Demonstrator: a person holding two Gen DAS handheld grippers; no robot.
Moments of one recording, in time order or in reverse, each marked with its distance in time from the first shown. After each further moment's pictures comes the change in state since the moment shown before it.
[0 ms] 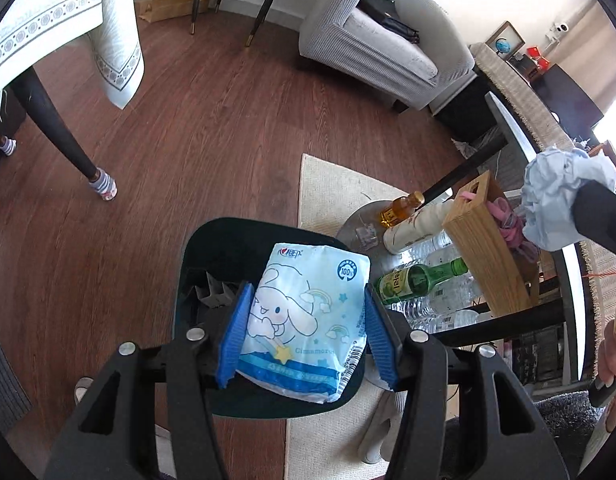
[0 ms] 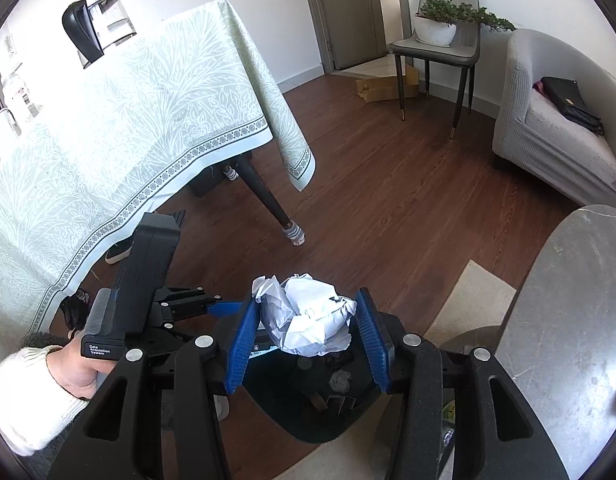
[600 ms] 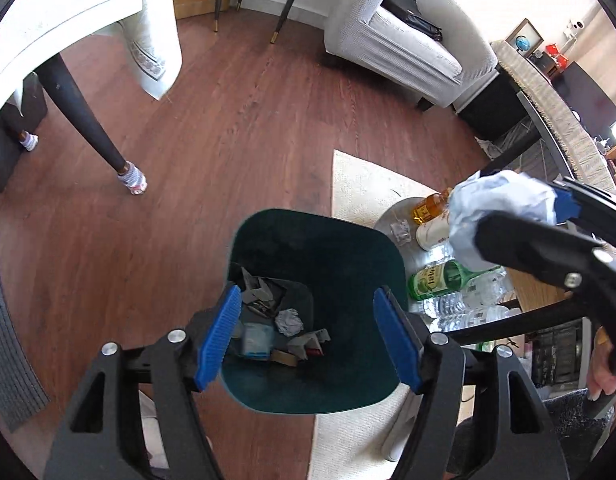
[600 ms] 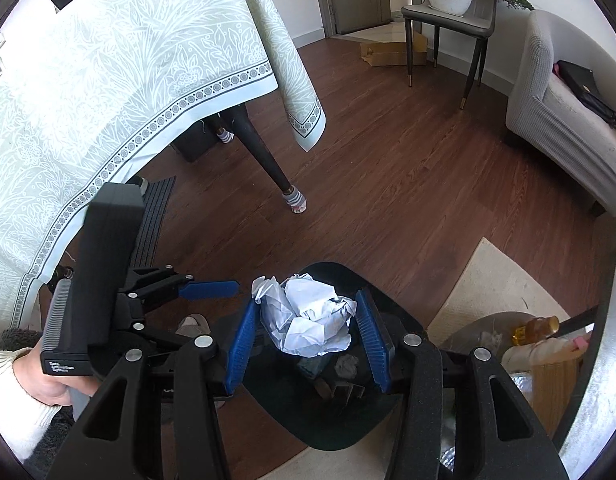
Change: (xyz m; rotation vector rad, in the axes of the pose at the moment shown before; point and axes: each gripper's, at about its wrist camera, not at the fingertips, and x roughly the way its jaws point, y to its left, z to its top) left arm -0.007 0.029 -0.008 -0.005 -0.008 0.099; right arm 0.071 0.022 0.001 -0.002 0.121 -0.040
